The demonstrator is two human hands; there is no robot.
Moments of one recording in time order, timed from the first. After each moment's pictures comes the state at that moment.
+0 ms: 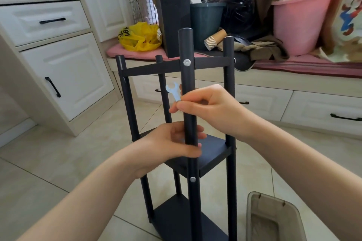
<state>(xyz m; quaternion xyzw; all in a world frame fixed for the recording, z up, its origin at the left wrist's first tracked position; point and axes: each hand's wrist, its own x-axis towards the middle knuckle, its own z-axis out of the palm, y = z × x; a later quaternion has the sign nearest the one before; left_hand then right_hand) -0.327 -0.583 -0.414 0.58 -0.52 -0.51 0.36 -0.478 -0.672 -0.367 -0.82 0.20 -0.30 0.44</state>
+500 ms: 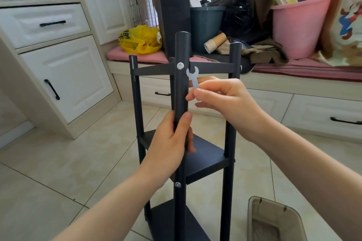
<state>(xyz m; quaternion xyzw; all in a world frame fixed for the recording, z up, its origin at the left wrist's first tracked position) -0.359 -0.588 -0.420 0.59 -0.49 -0.30 0.57 -0.487 -0.685 -0.365 -0.76 0.21 -0.38 0.47</state>
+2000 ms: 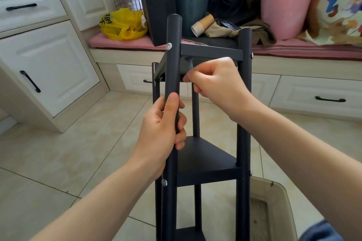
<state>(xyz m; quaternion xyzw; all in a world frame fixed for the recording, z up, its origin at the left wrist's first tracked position) -0.378 -0.584 -0.420 0.52 -0.42 -0.41 0.62 -0.487 -0.686 -0.371 -0.75 0.38 -0.41 0.36</state>
